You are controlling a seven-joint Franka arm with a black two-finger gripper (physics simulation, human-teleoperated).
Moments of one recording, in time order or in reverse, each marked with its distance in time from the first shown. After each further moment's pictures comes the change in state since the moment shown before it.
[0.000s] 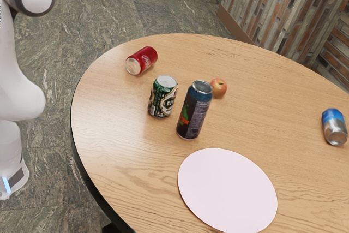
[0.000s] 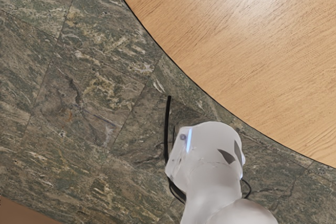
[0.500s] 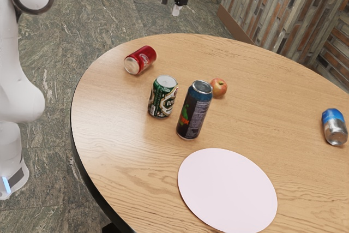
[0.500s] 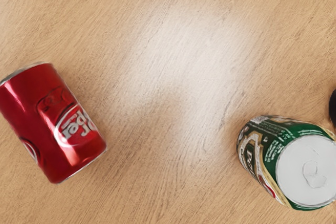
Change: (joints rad) arm -0.109 -0.099 -0.146 -0.079 -0.045 0.479 0.007
